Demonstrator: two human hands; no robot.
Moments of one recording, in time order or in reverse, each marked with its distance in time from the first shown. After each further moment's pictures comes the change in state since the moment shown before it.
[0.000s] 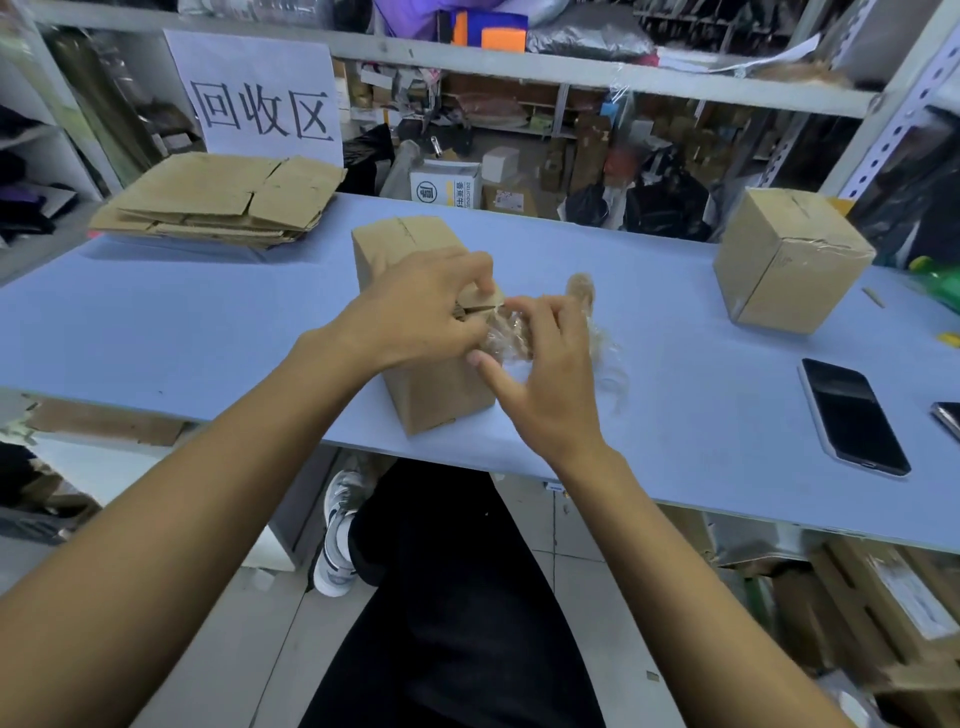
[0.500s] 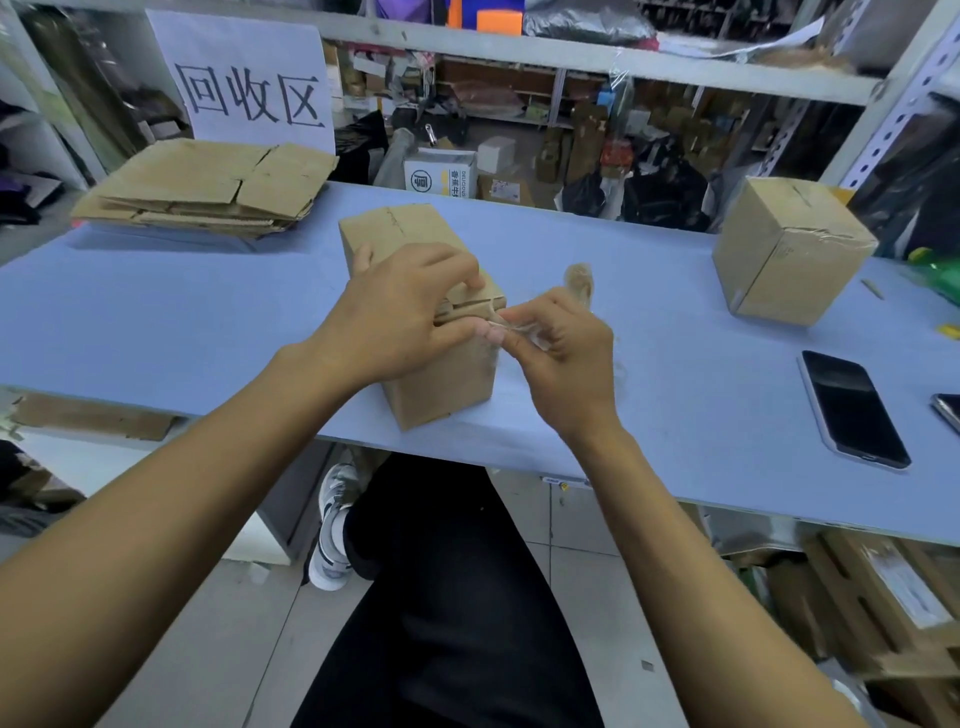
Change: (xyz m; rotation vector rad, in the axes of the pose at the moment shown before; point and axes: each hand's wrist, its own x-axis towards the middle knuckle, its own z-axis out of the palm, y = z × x) left_hand -0.012 -0.012 0.011 0.131 0.088 0.043; right_hand 0.010 0.009 -0.009 0.187 0.028 0.078
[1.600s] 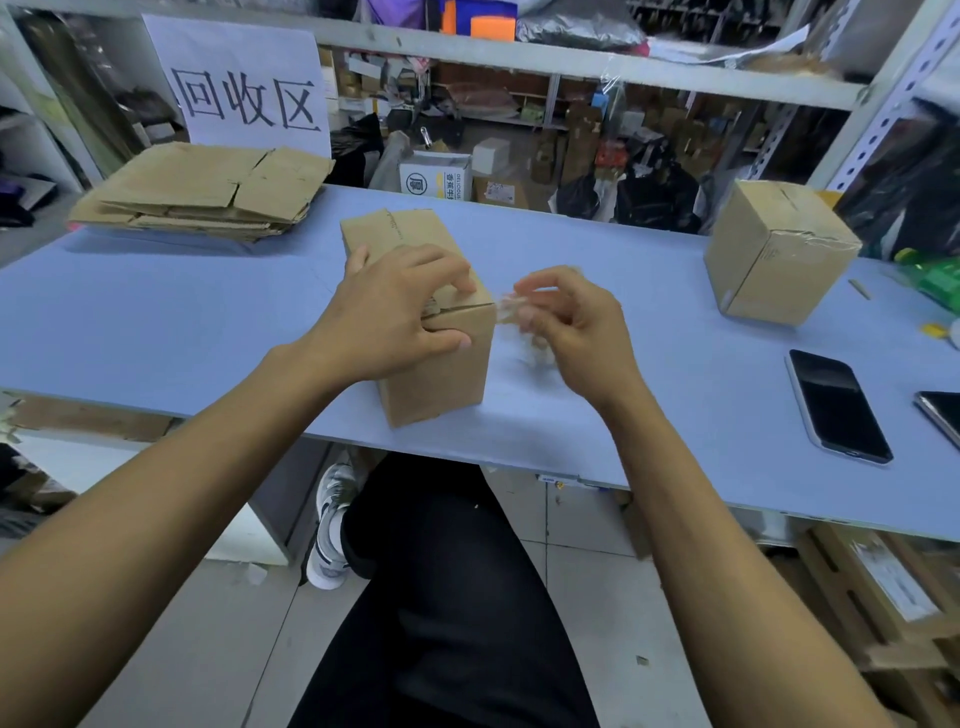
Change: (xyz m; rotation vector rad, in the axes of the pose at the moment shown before) left_hand -0.002 -0.004 -0.004 -0.061 -0.014 -0.007; right_hand 0.027 0.000 -0.030 0.168 -0.187 0.226
